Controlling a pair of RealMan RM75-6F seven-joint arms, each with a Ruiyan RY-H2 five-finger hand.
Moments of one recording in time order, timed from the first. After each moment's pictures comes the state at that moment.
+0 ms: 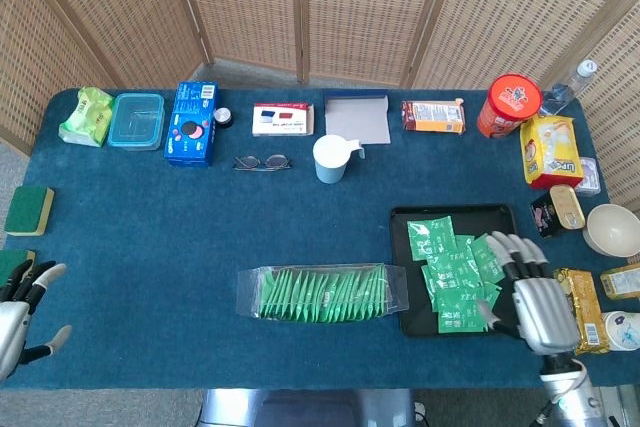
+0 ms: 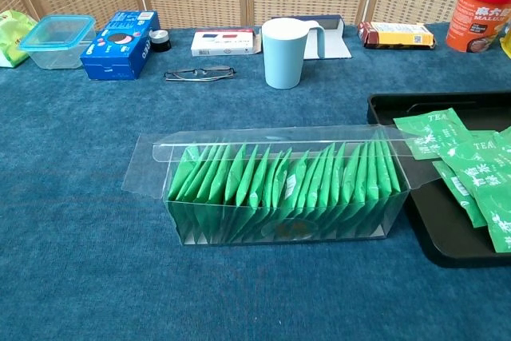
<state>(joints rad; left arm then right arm) 0.02 -0.96 0.06 -1.91 1.54 1.49 0.14 0.12 -1.12 0.06 -1.94 -1.58 1.41 -0.11</state>
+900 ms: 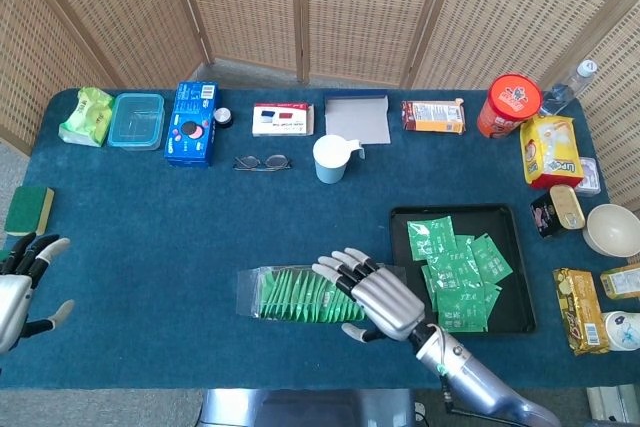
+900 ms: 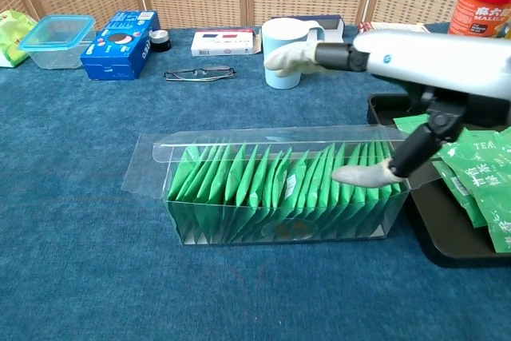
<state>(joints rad) -0.06 -0.93 0.00 -1.90 1.51 1.44 0.11 0.53 -1.30 0.13 -2.03 -1.49 0.93 -0.25</state>
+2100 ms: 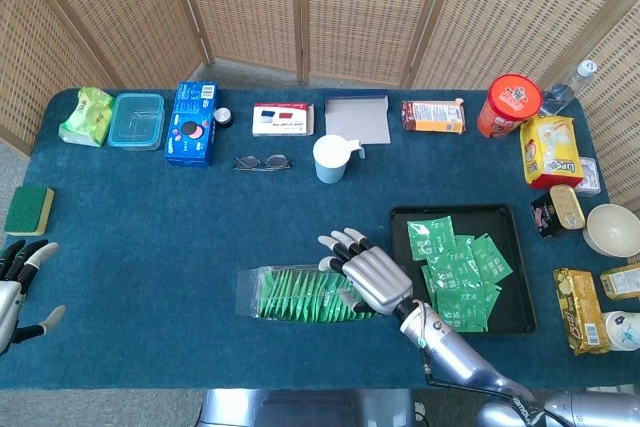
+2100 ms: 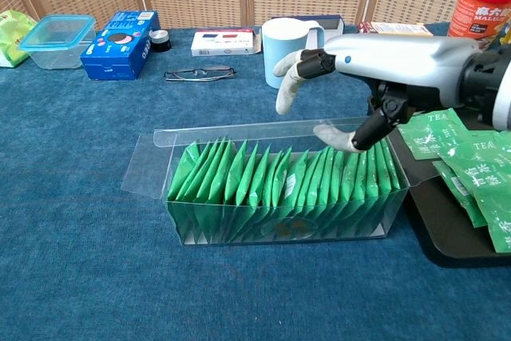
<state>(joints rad) -0.04 -0.94 0.01 -1.85 1.50 1.45 0.06 0.68 -1.34 0.17 -1.99 -1.18 0.91 -0.45</state>
